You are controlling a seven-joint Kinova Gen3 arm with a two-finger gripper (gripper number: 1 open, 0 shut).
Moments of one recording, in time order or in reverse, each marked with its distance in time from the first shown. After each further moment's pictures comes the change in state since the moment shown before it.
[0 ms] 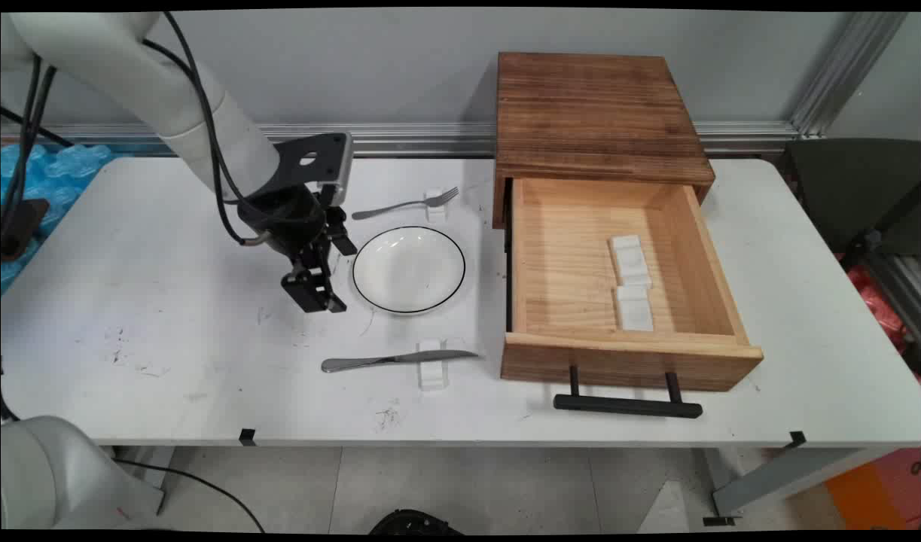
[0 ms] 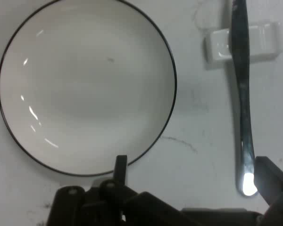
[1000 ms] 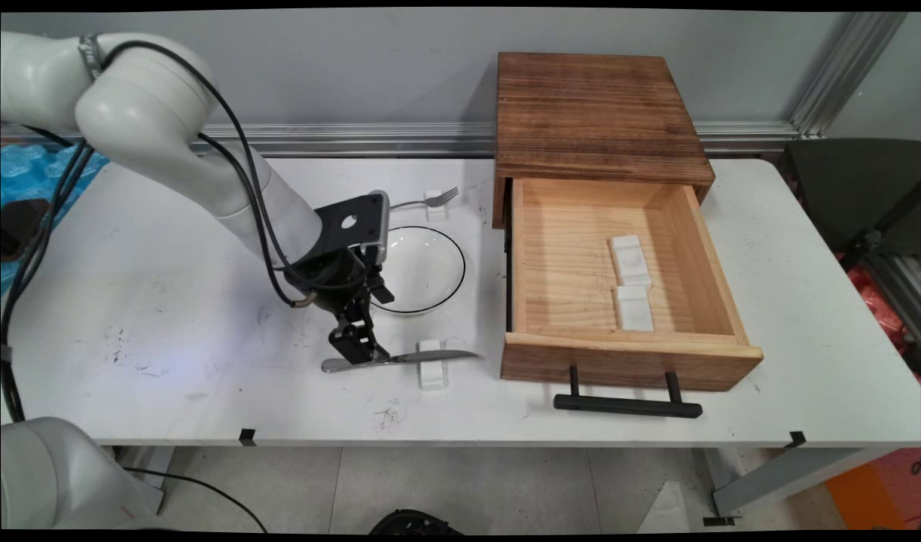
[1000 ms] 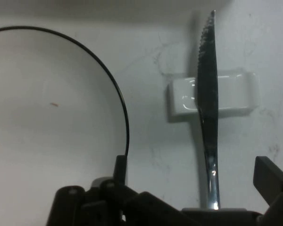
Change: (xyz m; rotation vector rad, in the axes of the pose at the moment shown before) arm 0.014 0.037 0.066 -0.031 0.083 -0.059
